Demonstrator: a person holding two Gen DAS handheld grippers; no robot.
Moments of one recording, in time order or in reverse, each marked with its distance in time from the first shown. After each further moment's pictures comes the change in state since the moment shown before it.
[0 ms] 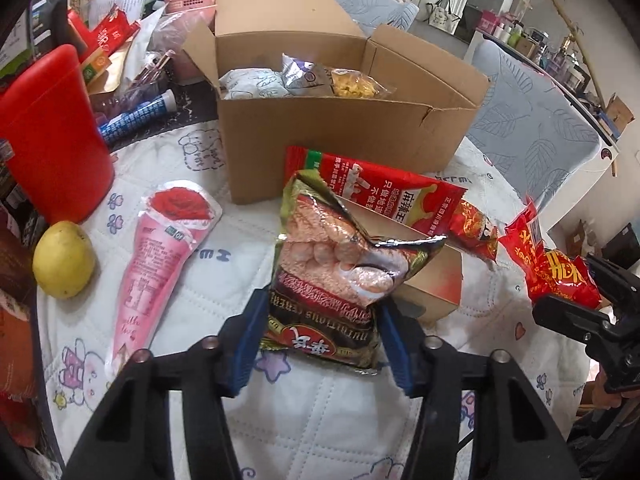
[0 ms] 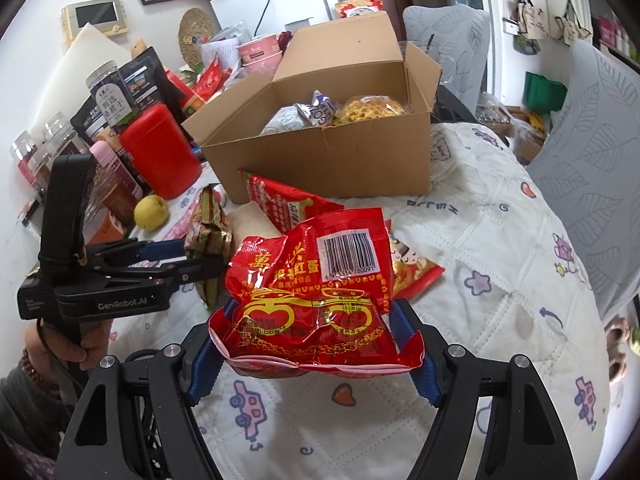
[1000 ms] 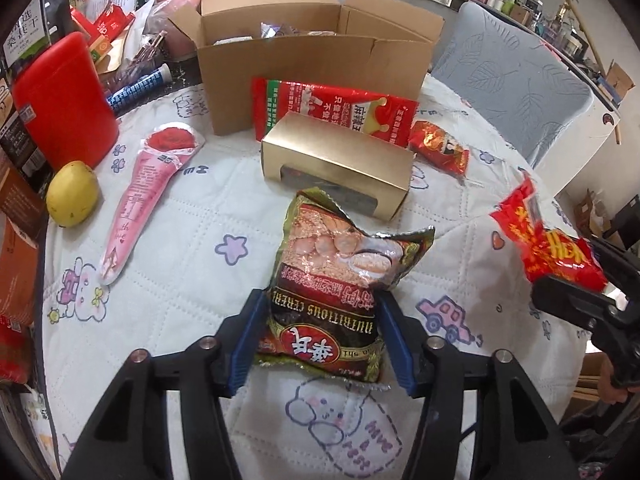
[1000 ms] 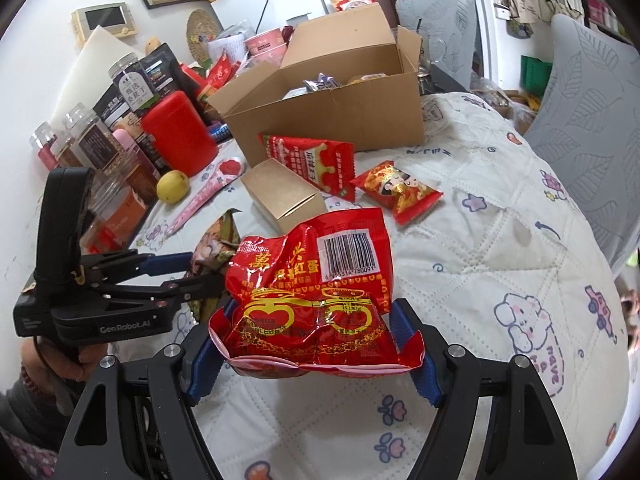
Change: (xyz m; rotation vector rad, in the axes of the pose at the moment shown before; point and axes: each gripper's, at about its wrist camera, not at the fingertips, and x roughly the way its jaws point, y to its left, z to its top) left arm -0.018 -0.030 -0.055 0.050 0.085 0.056; right arm -0.026 0.007 -0.052 0.047 0.011 0.030
